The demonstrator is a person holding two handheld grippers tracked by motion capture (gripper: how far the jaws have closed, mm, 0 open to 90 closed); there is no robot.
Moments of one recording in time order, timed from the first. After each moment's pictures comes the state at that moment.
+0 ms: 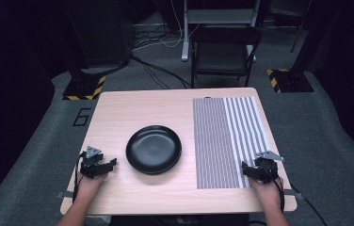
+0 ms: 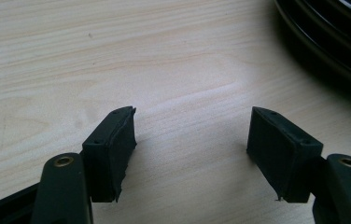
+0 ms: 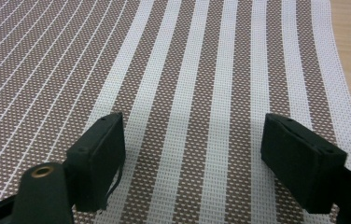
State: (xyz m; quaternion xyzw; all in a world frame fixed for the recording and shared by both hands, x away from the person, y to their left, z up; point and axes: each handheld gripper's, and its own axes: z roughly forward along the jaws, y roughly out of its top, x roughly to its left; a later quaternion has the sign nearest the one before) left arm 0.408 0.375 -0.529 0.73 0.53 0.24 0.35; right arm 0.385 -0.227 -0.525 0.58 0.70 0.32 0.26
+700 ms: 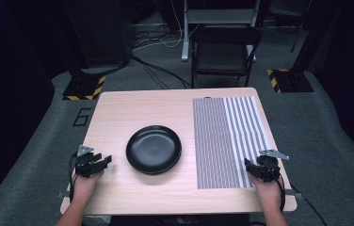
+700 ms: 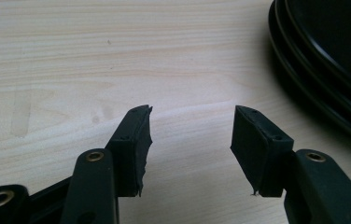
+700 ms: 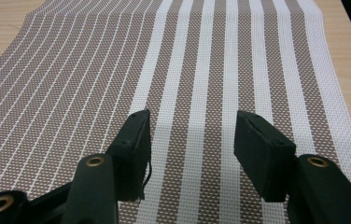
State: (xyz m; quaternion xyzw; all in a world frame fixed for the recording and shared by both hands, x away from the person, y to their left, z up) left arm 0.401 0.386 -0.511 0.69 0.57 0.21 0.38; right arm 0.377 -0.223 -0.502 0.61 0.67 0.34 0.24
